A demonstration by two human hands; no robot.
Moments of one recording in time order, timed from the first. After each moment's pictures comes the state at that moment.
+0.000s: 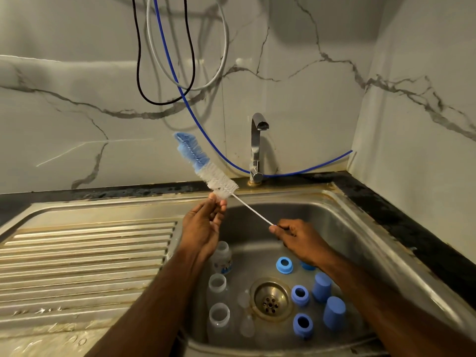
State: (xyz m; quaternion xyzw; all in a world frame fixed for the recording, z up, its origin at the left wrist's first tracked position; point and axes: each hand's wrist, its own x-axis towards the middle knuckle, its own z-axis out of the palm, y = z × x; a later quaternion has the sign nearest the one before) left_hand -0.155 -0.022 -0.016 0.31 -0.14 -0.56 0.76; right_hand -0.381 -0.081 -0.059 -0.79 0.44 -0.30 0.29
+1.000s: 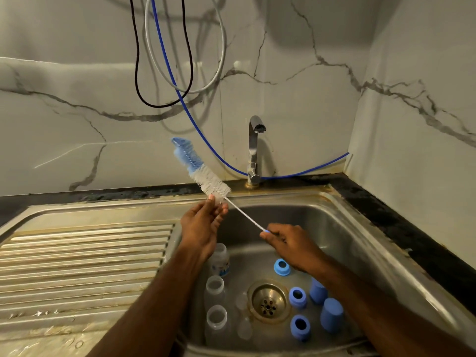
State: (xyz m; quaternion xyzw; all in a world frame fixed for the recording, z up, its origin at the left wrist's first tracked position) left_hand -0.157 -0.027 -0.014 0.39 -0.16 -0.52 0.74; right_hand -0.372 -0.060 -0.049 -0.82 0.43 -0.27 0.26
